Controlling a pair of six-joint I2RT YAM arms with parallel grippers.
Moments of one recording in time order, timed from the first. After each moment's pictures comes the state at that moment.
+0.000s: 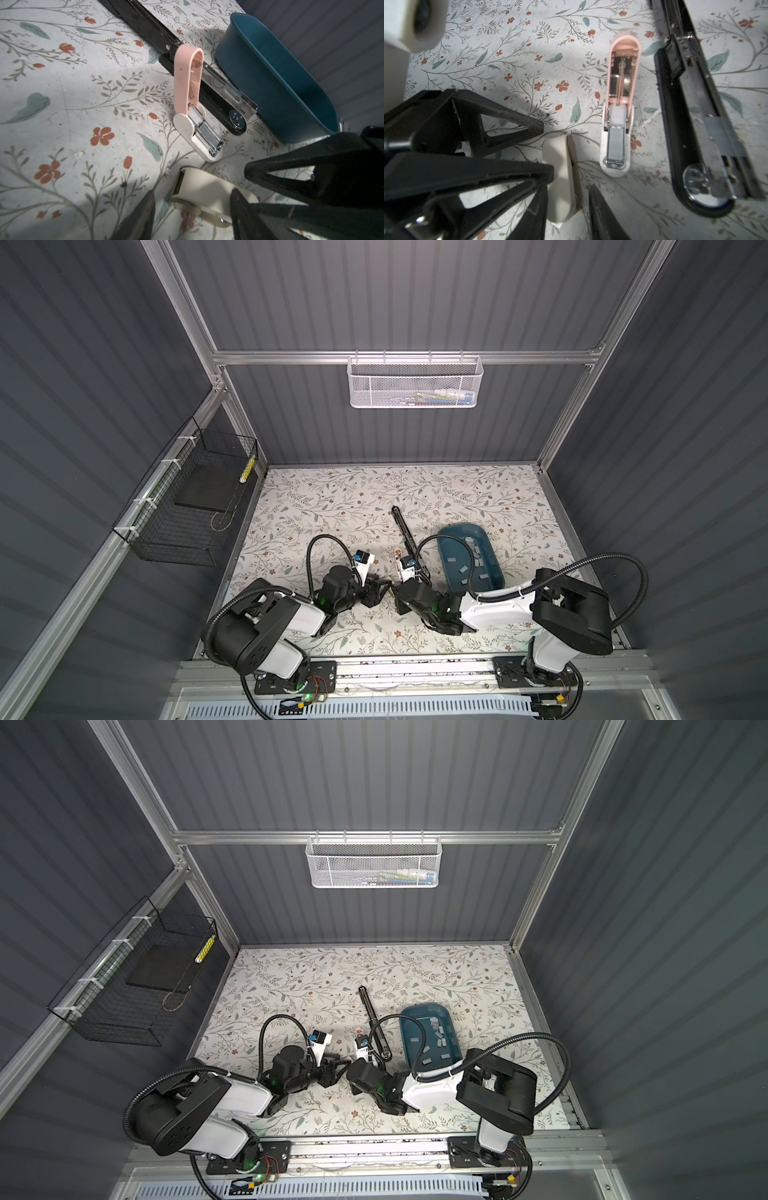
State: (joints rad) left arm -0.62 1.50 0.17 0.85 0.34 -0.35; right arm 1.20 1.67 0.69 0.26 0.43 0.65
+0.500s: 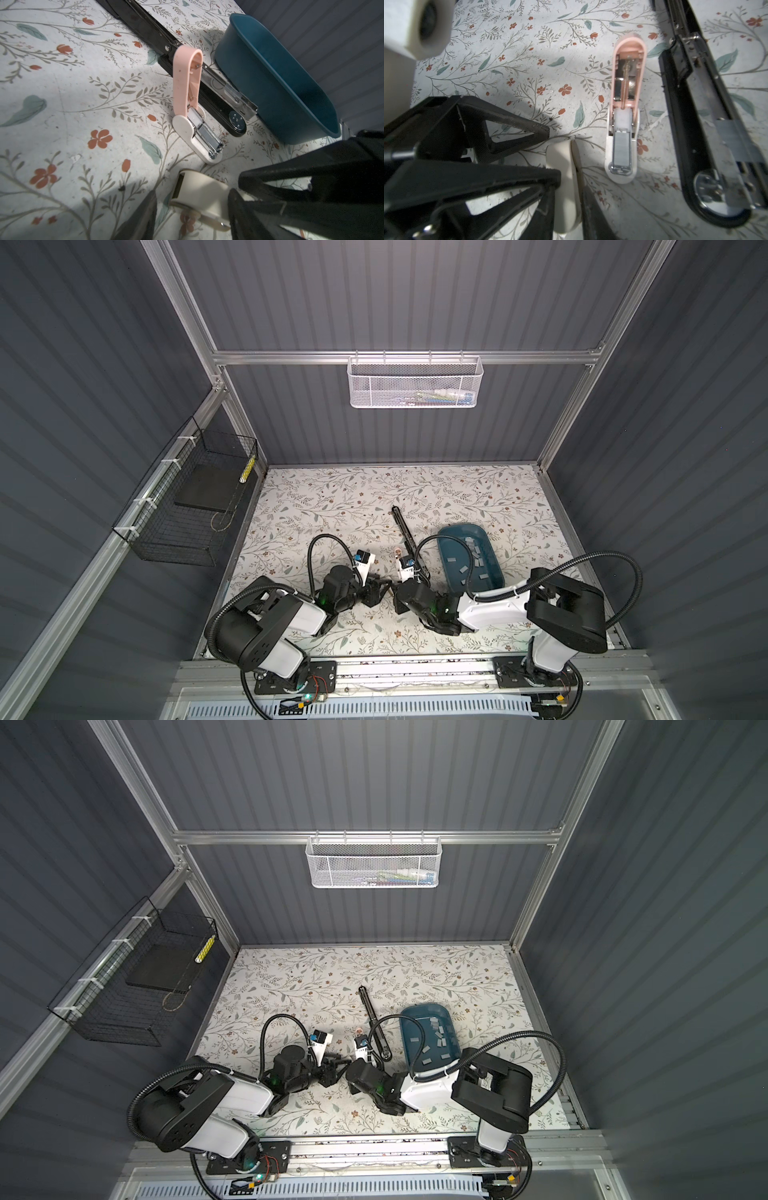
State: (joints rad) left arm -0.62 1.51 0.17 0.86 0.34 -0.36; right arm 1.20 1.69 0.68 0.32 0.42 0.67
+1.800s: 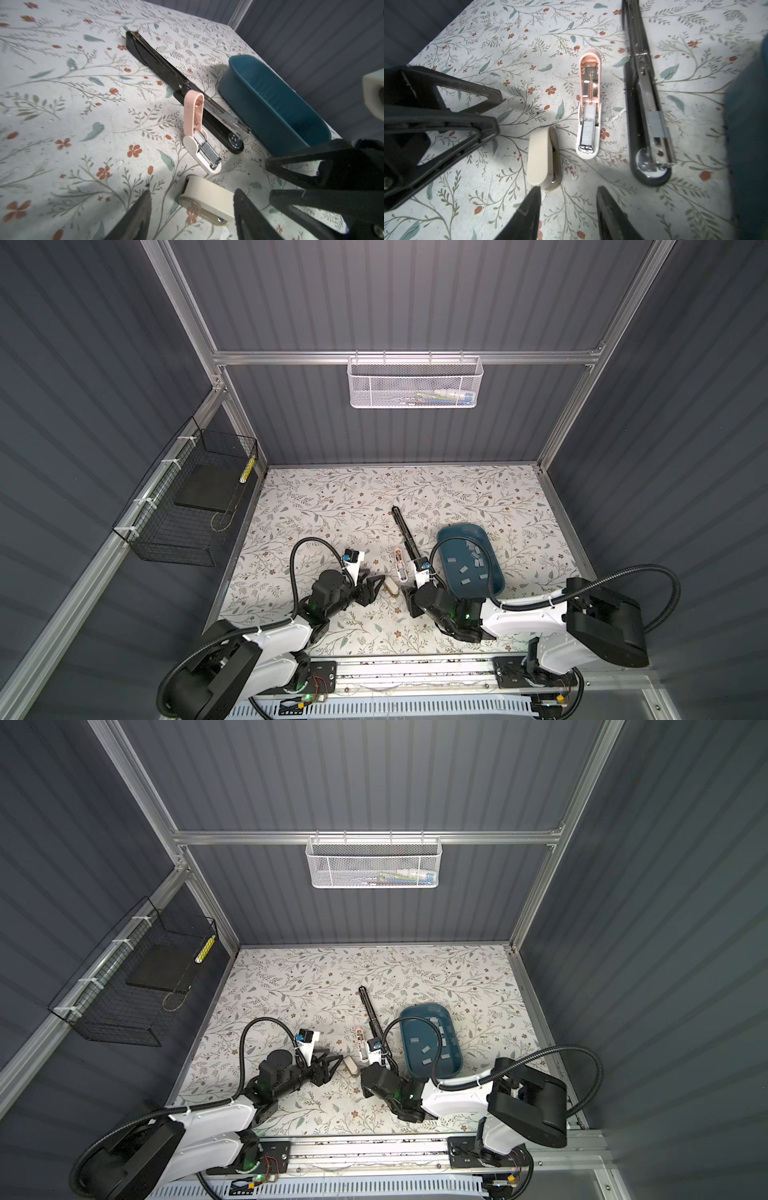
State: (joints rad) left arm -0.62 1.08 0.11 0.62 0.17 -0.36; right arm 1.20 1.47 0.56 0.24 0.50 0.63
